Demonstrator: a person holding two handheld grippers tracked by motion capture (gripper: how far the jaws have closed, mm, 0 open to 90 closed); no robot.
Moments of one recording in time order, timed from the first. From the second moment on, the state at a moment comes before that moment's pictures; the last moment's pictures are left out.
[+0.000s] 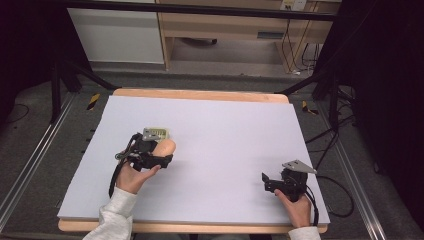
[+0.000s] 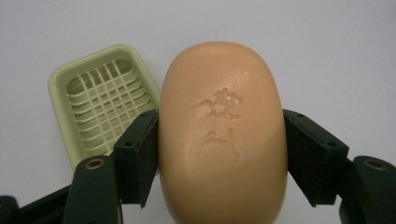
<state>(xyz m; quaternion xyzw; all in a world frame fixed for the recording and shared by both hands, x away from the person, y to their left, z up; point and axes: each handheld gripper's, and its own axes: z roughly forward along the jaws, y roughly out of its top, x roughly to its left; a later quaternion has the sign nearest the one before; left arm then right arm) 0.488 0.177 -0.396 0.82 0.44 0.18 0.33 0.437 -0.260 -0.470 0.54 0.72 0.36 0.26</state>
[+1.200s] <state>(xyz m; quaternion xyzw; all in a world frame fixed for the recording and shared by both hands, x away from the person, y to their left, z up) 0.517 0.193 -0.402 0.79 0.49 0.20 0.32 0.438 -0.259 -0.470 0.53 0.72 0.36 0.26</state>
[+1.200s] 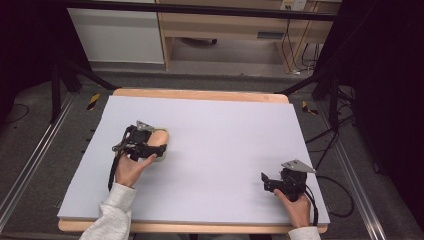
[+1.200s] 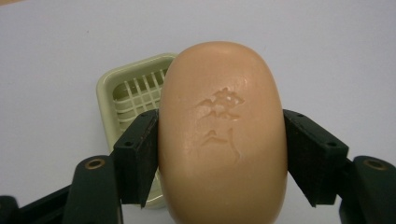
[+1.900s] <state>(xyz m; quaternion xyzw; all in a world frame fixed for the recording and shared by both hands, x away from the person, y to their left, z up) 0.534 0.198 -0.410 0.78 0.50 0.21 0.31 0.439 -0.259 -0.471 0.54 0.72 0.36 0.26</state>
